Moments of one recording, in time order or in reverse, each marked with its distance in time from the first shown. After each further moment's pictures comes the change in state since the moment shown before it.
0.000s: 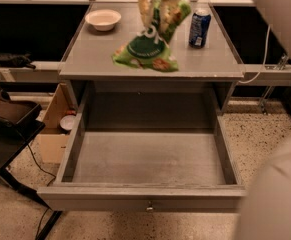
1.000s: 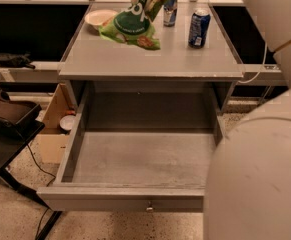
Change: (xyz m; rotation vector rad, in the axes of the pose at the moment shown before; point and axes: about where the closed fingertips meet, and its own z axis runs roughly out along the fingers) arm 0.051 -0.055 -0.006 0.190 0.094 -0.005
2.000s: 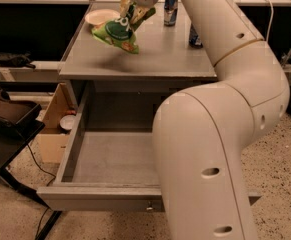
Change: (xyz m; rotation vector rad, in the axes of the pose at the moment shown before) arm 0.072 -0.033 0.143 0.205 -0.025 0.096
